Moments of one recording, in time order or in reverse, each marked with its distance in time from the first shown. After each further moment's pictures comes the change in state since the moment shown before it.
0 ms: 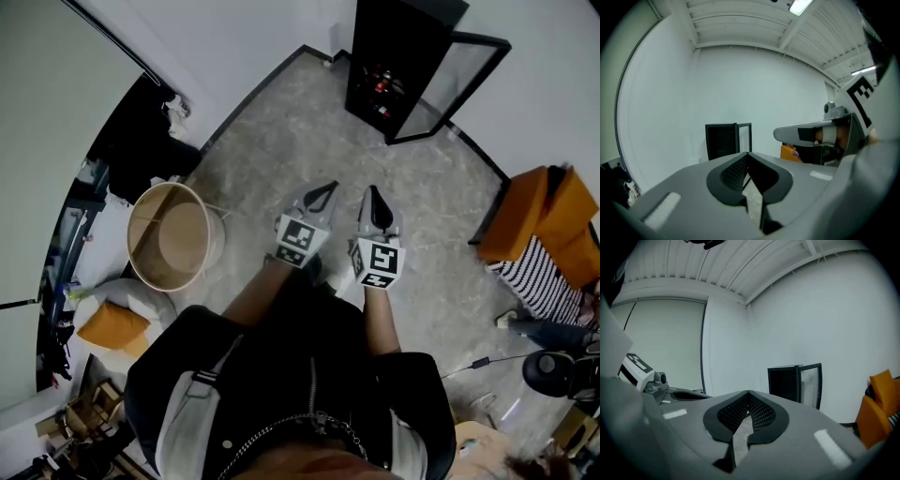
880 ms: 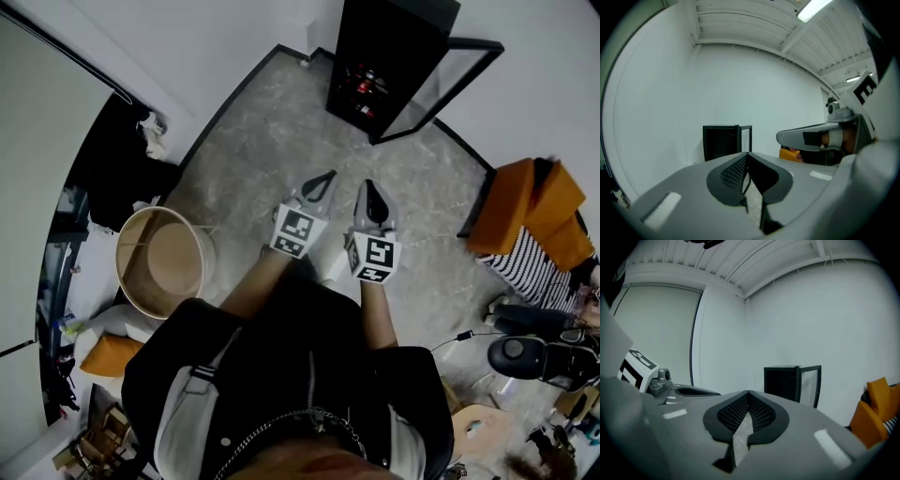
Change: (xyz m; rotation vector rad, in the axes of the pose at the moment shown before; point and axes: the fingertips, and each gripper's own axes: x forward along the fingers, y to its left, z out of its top) left arm 0.070 0.093 0.014 -0.007 -0.045 -0.098; right arm 0.105 0.004 0.015 -0.042 0.025 -0.100
